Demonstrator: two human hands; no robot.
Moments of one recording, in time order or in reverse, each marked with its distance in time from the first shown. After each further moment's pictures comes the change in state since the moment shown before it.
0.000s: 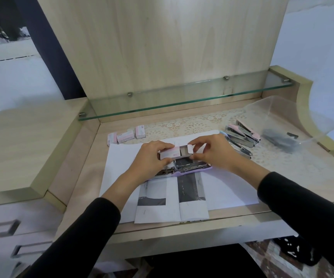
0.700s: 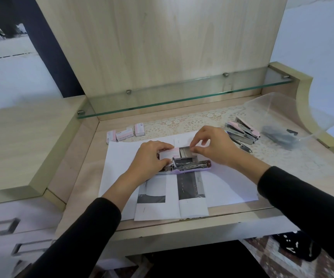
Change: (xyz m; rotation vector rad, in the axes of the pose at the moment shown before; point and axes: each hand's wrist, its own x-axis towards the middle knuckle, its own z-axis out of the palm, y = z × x) left_hand -0.004 0.001 0.001 0.022 -0.001 -0.005; right_hand -0.002 -0.011 -0.007 -0.094 0.032 -0.059
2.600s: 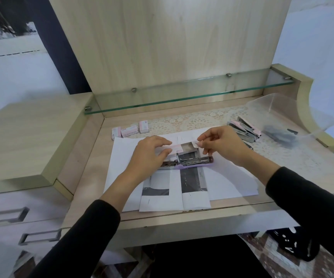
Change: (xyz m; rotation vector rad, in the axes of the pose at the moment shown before) left_hand -0.018 0.001 -0.011 -0.052 0.143 0.034; right_hand -0.013 -0.001 -0.006 0.565 -0.004 0.221
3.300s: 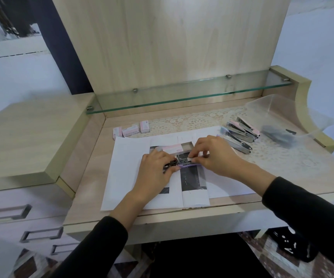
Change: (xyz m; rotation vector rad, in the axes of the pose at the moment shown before) left_hand -0.031 -0.006 0.030 0.201 0.072 0.168; right_hand -0.018 0.005 0.018 -0.718 -0.058 -0.357
